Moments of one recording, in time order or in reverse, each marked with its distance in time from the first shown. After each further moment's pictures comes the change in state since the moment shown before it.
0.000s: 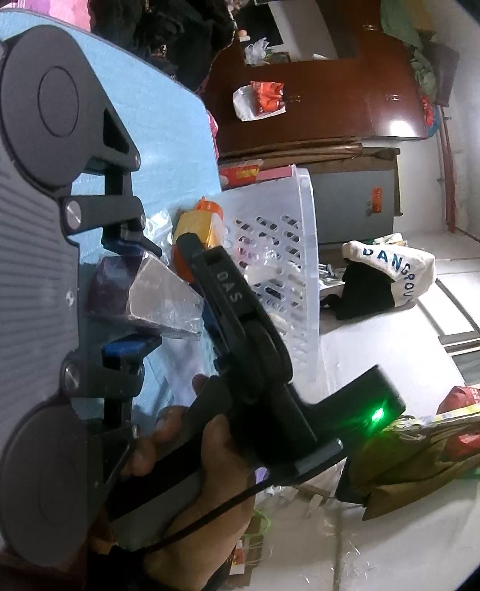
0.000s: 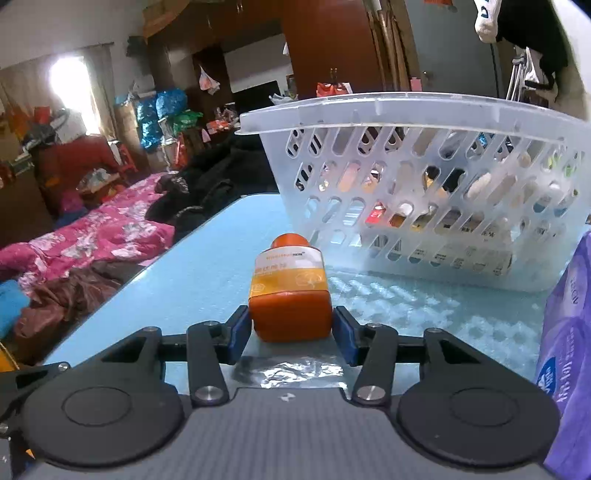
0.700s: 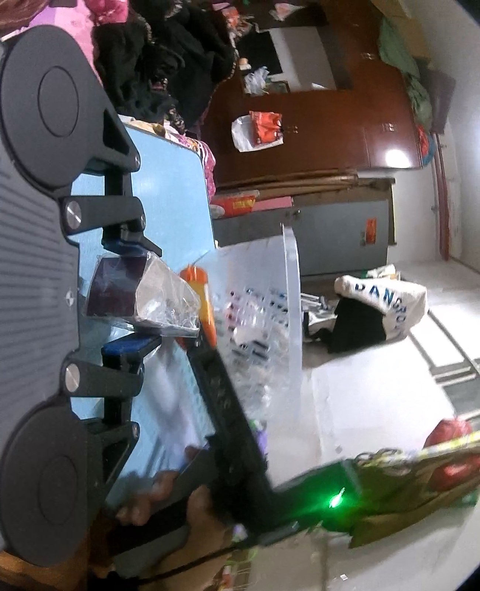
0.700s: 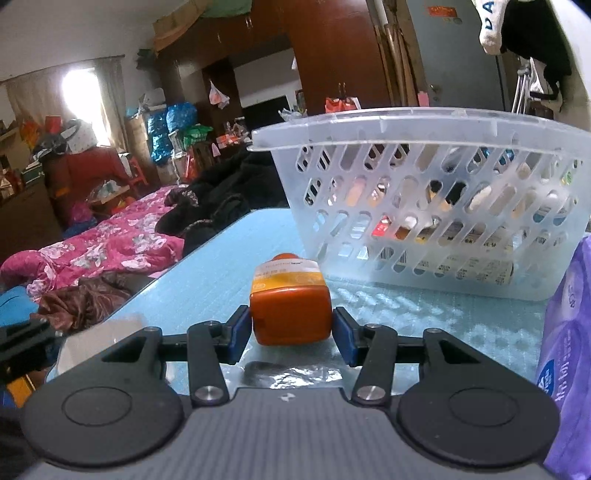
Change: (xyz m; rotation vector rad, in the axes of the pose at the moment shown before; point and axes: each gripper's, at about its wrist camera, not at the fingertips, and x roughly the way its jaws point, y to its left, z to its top) left arm -0.024 0.050 0.005 -0.035 -0.021 0.089; right arm -0.010 0.006 0.000 -0.027 -0.079 0.012
